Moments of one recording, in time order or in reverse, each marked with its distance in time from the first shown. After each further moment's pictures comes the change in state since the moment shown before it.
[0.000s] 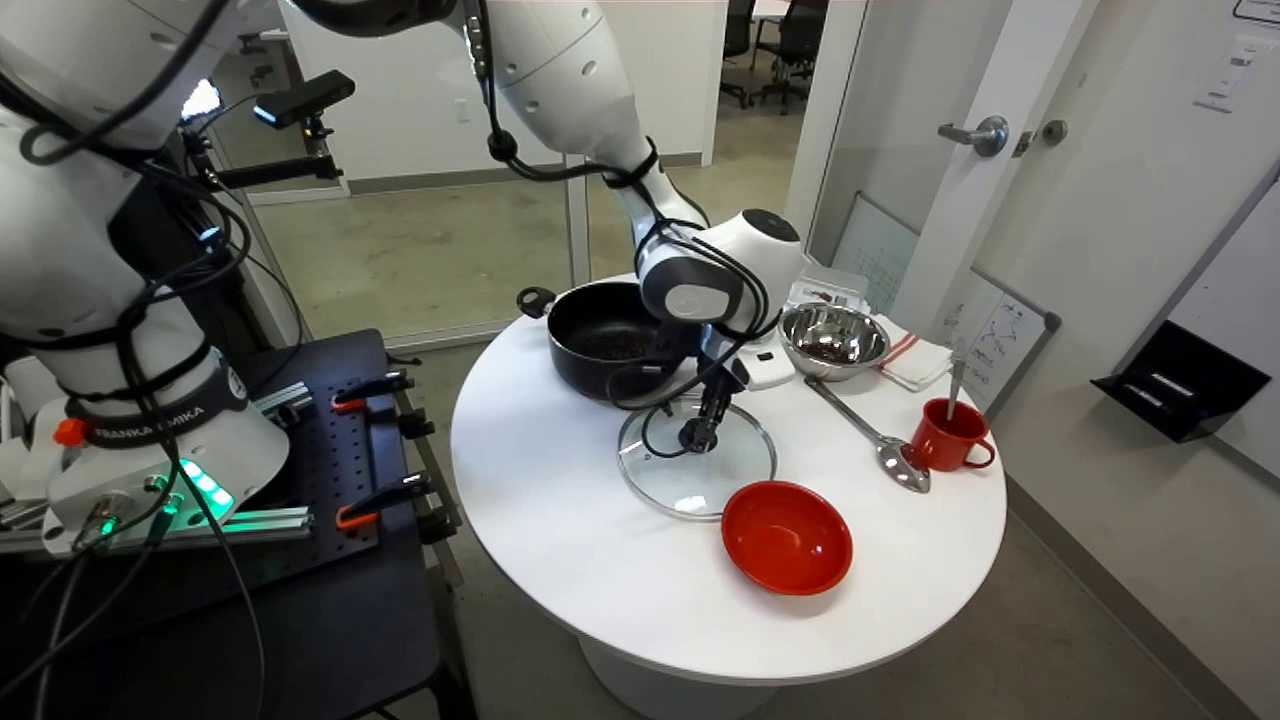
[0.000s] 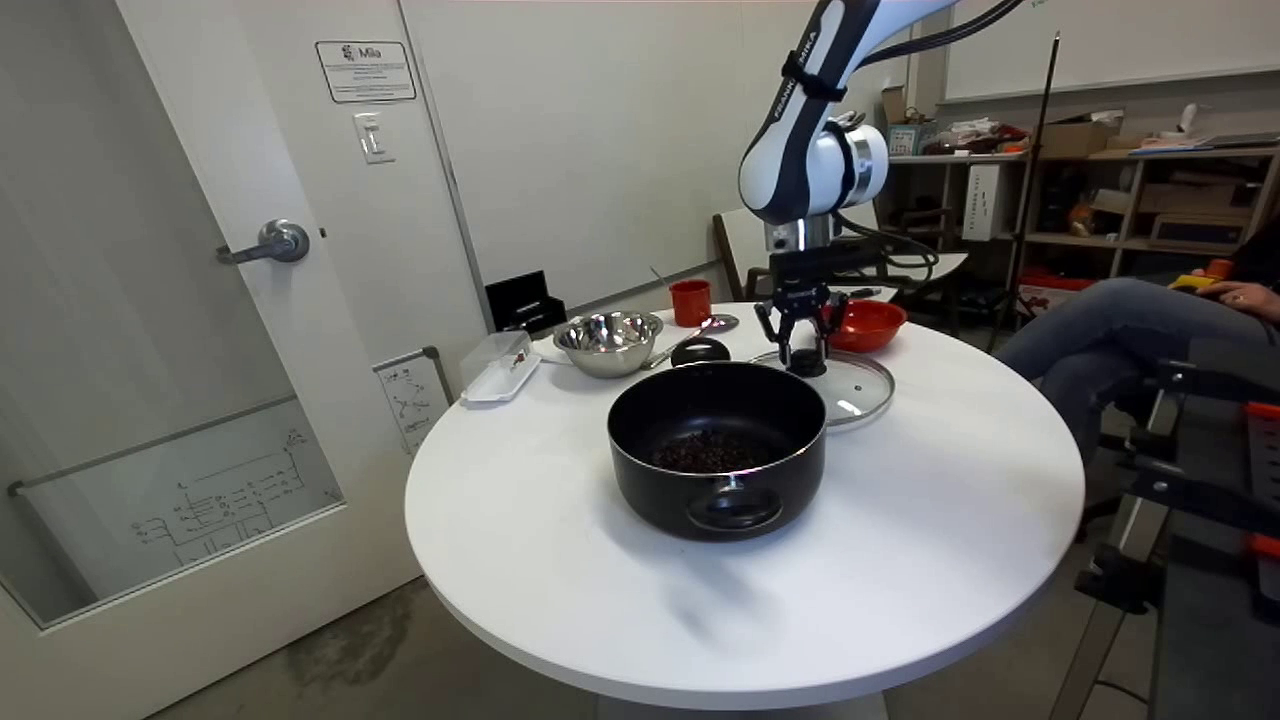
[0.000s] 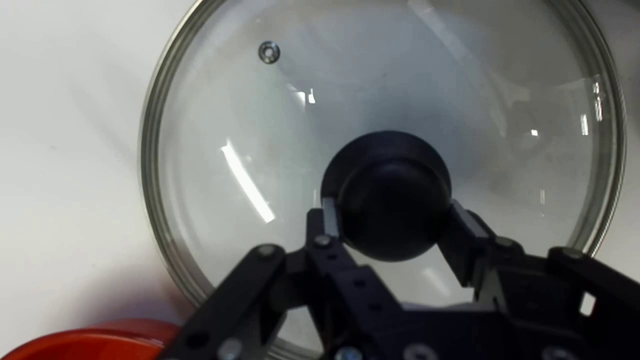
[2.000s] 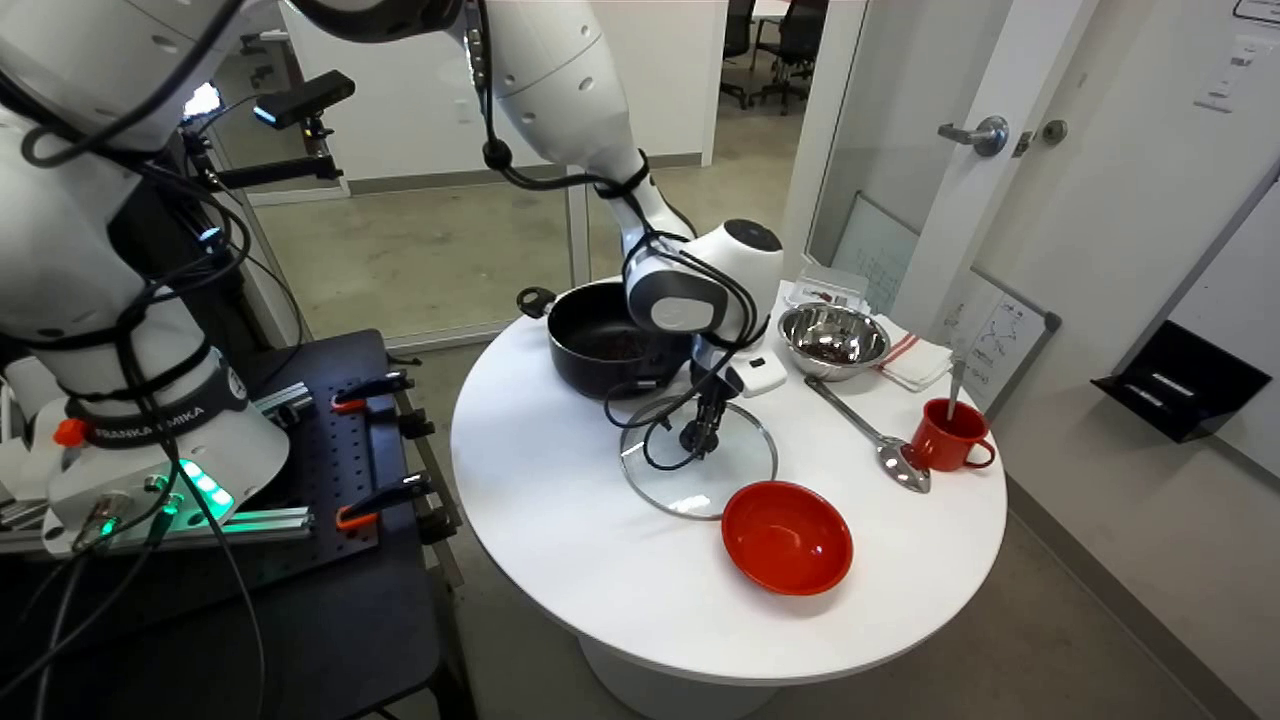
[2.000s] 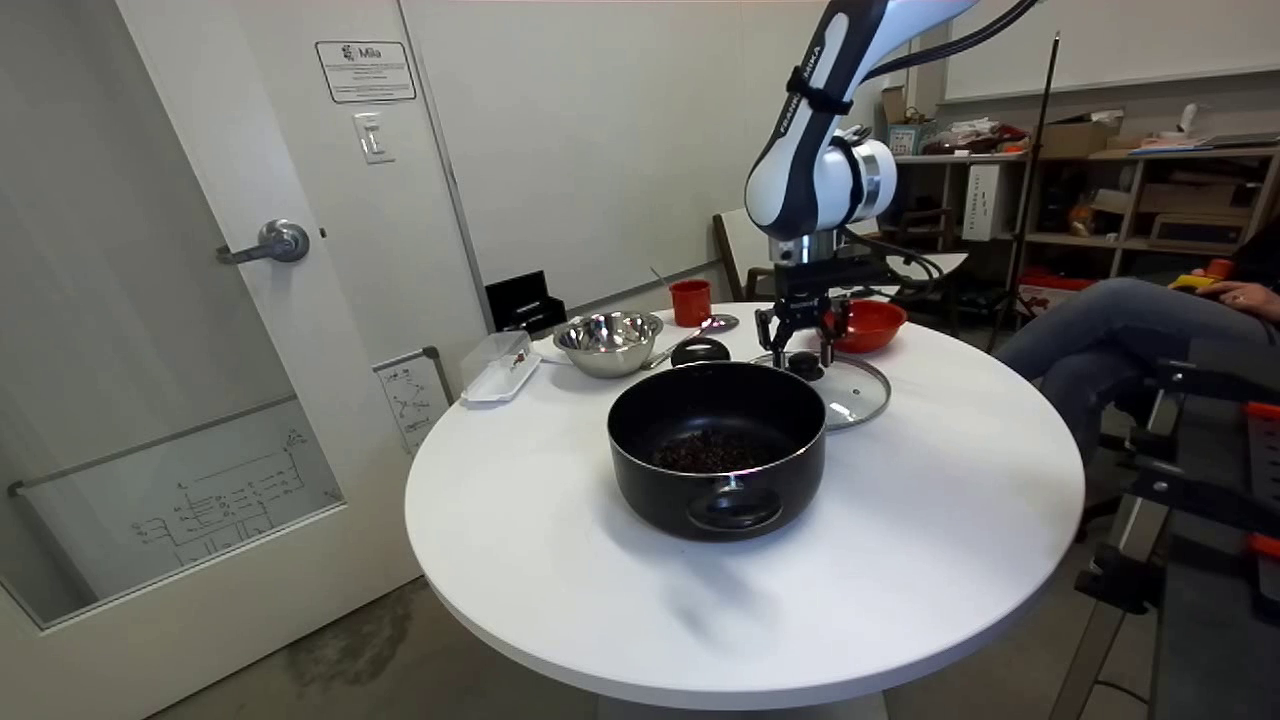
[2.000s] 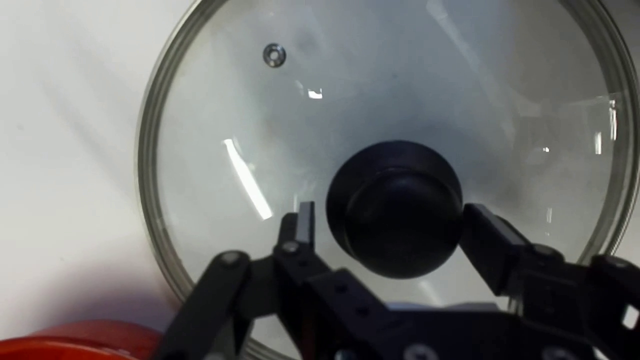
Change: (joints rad) arm -0.006 0.012 0.019 -0.039 0.003 0.099 -0.079
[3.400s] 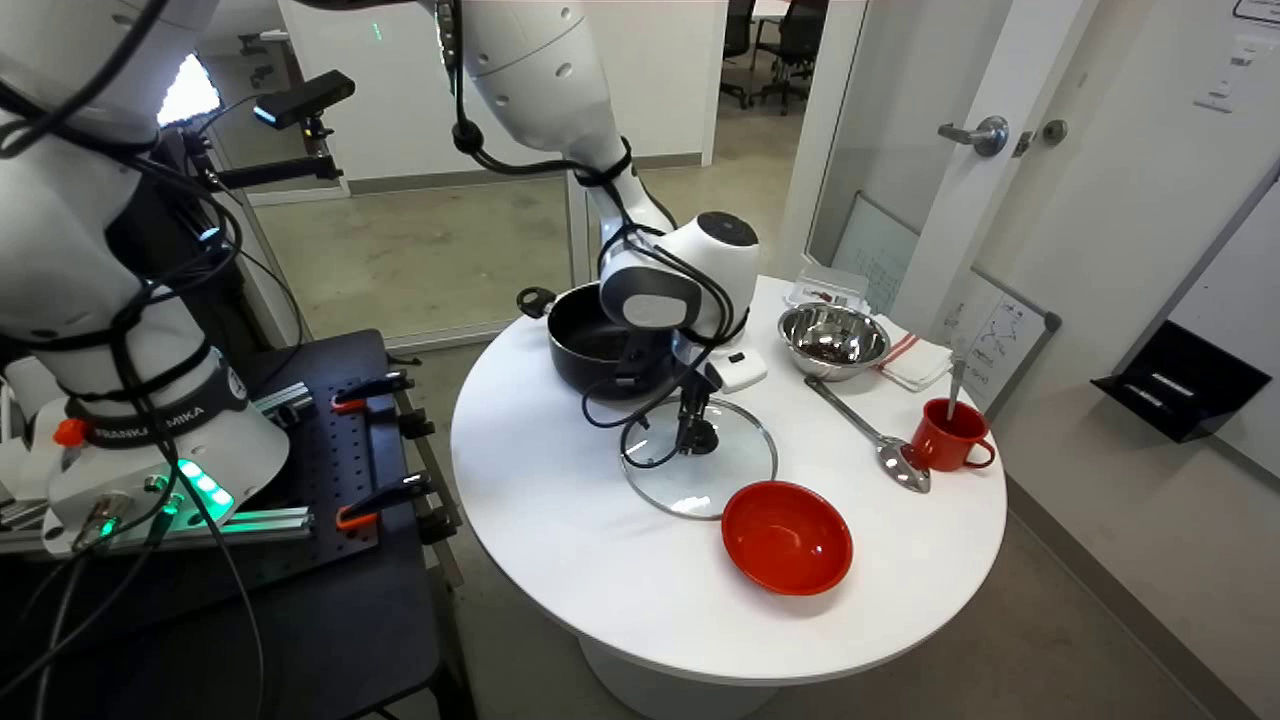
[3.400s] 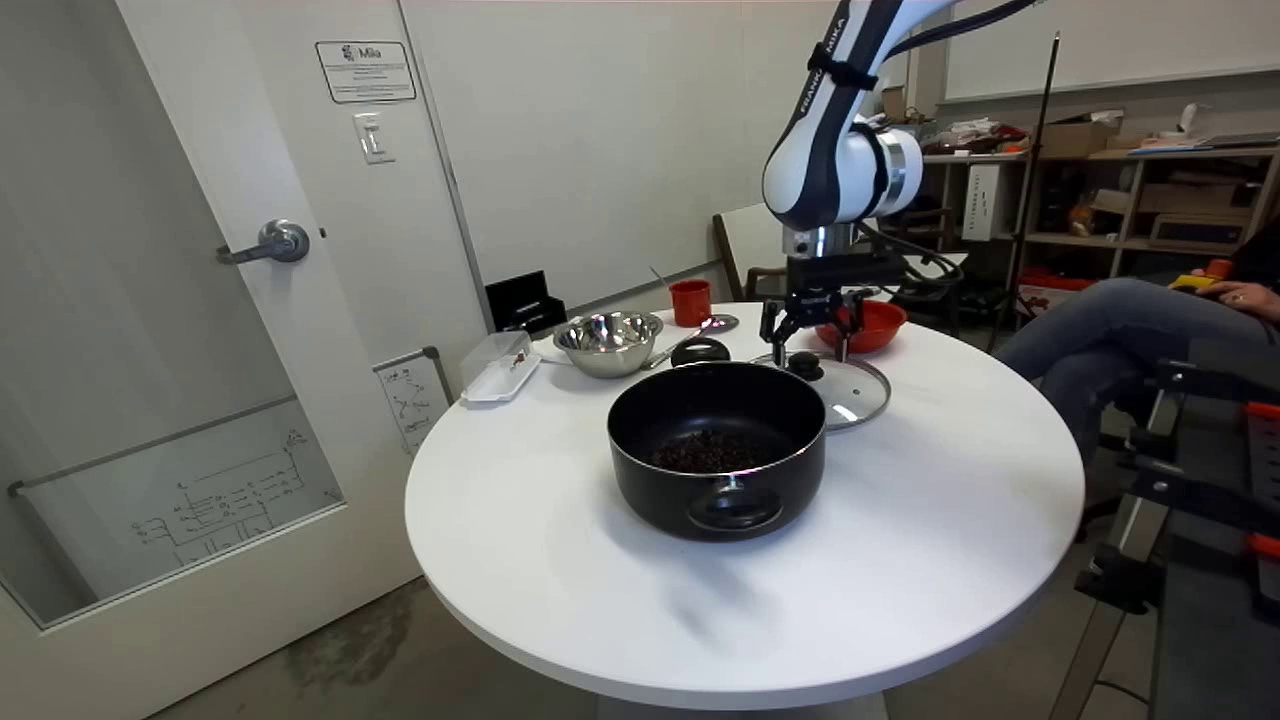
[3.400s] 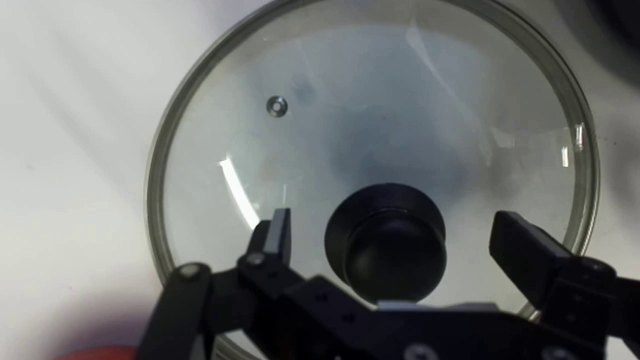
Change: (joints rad) arm -0.057 -0.087 0.071 -0.137 0.004 0.093 -0.031
